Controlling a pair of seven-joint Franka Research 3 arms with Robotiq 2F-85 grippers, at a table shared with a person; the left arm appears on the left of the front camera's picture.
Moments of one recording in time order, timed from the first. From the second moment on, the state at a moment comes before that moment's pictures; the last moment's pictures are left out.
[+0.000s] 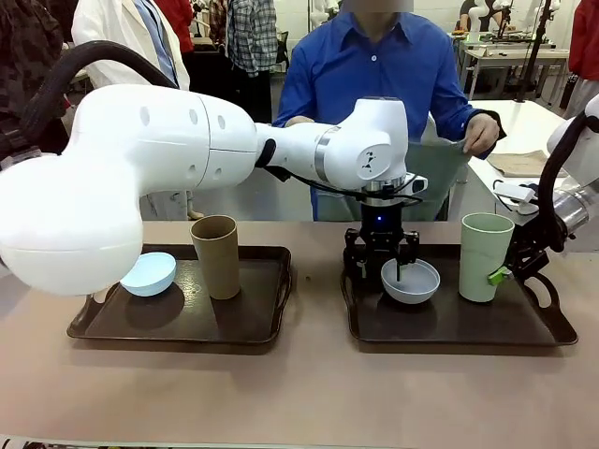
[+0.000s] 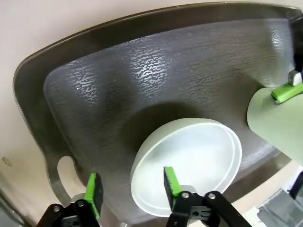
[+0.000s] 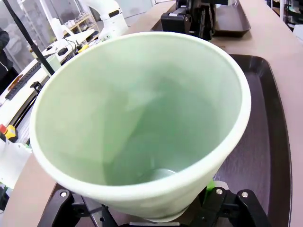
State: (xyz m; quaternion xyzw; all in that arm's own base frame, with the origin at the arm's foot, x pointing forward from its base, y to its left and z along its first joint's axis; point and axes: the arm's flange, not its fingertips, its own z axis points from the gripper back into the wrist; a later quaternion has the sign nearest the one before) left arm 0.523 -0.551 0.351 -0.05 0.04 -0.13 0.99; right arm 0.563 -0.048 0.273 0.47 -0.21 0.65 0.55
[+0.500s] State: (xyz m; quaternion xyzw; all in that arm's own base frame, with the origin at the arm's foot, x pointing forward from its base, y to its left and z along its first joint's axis) left arm 0.526 -0.550 0.355 -0.05 0.05 -0.12 0.99; right arm 0.566 -0.048 0.273 0.47 -0.21 0.66 0.55
